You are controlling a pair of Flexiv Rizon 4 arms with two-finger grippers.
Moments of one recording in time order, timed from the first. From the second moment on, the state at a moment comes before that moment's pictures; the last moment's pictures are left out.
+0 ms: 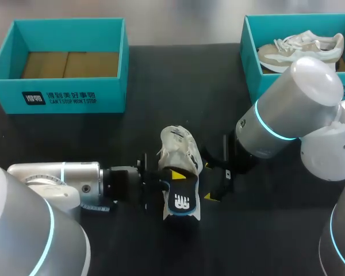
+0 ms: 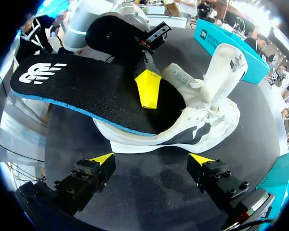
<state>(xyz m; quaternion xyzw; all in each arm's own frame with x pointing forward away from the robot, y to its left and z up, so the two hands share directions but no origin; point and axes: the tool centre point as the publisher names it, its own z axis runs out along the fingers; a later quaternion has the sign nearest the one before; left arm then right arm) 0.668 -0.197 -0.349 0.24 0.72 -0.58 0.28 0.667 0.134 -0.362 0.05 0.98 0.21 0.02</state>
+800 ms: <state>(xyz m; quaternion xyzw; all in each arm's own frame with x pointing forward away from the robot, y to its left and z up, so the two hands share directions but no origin) 0.663 -0.200 -0.336 0.23 0.71 -0.61 0.27 0.667 0.134 -0.362 0.05 0.98 0.21 0.02</state>
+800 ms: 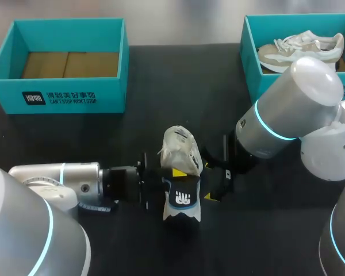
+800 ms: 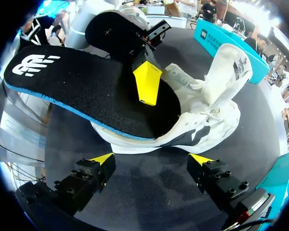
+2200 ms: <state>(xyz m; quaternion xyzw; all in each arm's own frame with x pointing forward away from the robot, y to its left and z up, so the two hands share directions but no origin) 0.646 -0.215 -0.317 0.29 0.69 -0.60 0.29 0.667 0.135 -0.362 0.05 0.98 0.21 0.02</state>
